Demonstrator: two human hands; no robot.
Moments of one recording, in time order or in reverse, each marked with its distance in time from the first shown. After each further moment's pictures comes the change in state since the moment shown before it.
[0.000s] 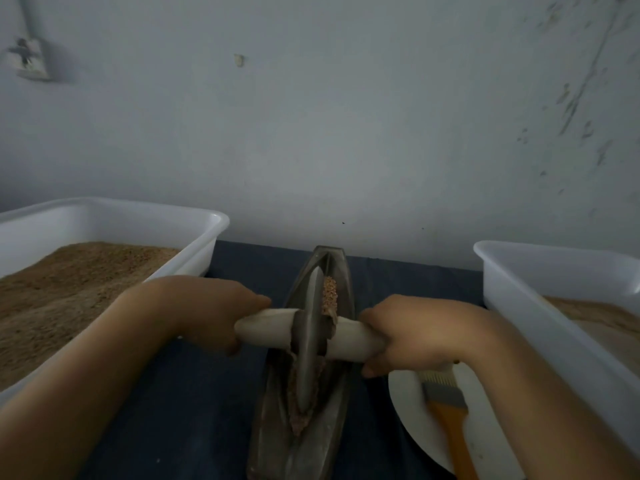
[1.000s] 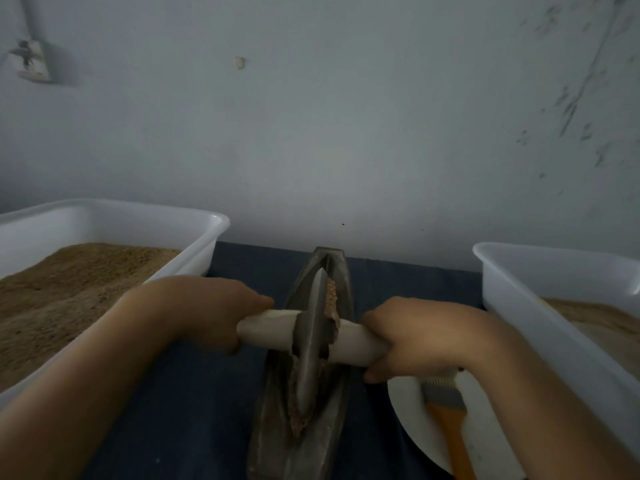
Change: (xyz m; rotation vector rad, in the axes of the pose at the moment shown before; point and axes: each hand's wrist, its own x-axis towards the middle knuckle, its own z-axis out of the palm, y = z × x) left_hand -0.002 0.005 -0.001 0.031 0.040 -0.002; right_hand -0.007 -0.004 -0.001 -0.040 0.012 0.005
